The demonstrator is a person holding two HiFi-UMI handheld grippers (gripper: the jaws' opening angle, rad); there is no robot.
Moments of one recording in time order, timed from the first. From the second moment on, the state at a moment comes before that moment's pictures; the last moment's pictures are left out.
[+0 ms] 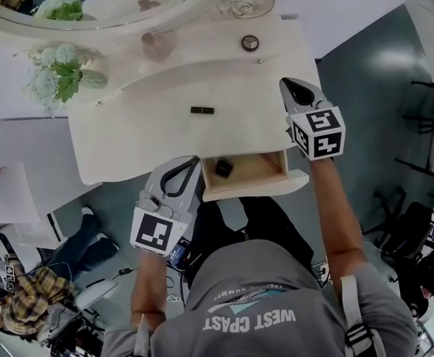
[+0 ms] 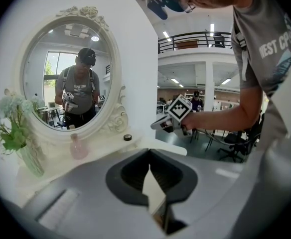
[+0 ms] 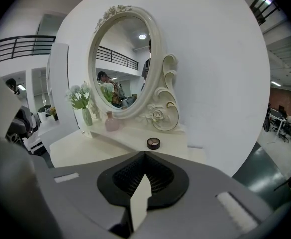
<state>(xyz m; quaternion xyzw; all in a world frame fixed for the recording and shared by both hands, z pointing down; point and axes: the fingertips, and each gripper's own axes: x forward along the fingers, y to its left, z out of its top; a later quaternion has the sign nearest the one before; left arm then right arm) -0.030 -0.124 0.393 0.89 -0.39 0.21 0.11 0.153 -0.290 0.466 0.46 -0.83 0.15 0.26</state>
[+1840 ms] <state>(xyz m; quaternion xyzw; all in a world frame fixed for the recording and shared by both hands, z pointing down) -0.041 -0.132 0.446 0.89 -0.38 0.22 0.15 0.116 -0.336 0.528 0.43 -0.84 0.15 0.29</state>
